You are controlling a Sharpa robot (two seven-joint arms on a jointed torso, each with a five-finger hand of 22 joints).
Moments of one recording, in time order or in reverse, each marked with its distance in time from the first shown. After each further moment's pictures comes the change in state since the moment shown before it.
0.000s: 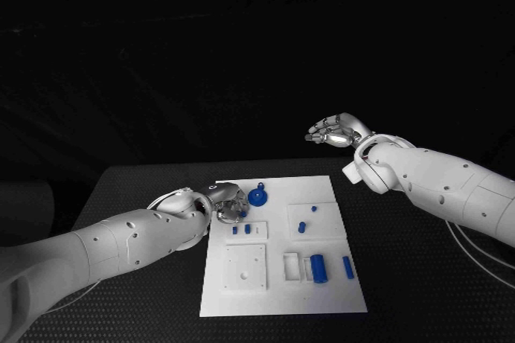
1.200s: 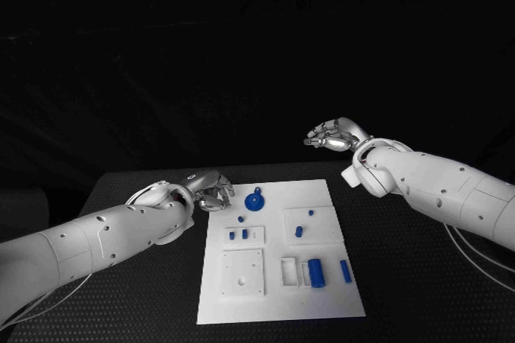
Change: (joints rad) left arm 0.051 -0.088 0.032 0.062 0.133 -0.068 0.061; left_hand -0.050 -0.053 -0.016 0.031 -0.005 0.020 0.027 0.031 0.011 -0.030 0.017 -0.010 -0.003 -0.104 0.028 -0.131 -0.053 -0.010 -0.090 0.018 -0.073 -0.002; right arm 0.000 -0.011 0.000 -0.002 -0.001 0.003 -0.002; right_hand 0.000 0.000 0.000 0.000 0.000 0.000 0.000 0.000 -0.002 0.000 0.000 0.000 -0.001 0.000 0.000 0.000 -0.002 0.000 -0.004 0.004 -0.004 0.002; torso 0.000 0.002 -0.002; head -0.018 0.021
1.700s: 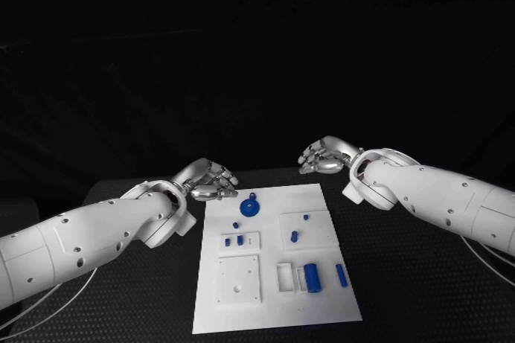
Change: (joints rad) left arm 0.051 -0.109 0.016 0.198 0.482 -0.006 0.070; left_hand -0.026 0.014 -0.016 0.011 -0.003 -0.012 0.007 0.009 0.008 -0.042 0.033 -0.025 -0.005 -0.046 0.032 -0.173 -0.062 -0.024 -0.058 0.023 -0.107 -0.038; right arm -0.014 -0.107 -0.008 0.185 -0.262 0.122 -0.065; right_hand 0.115 0.012 0.055 -0.077 -0.100 0.065 -0.010 0.041 0.007 0.100 -0.036 0.039 0.007 0.108 -0.050 0.077 0.027 0.048 0.122 0.008 0.040 0.017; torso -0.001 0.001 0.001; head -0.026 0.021
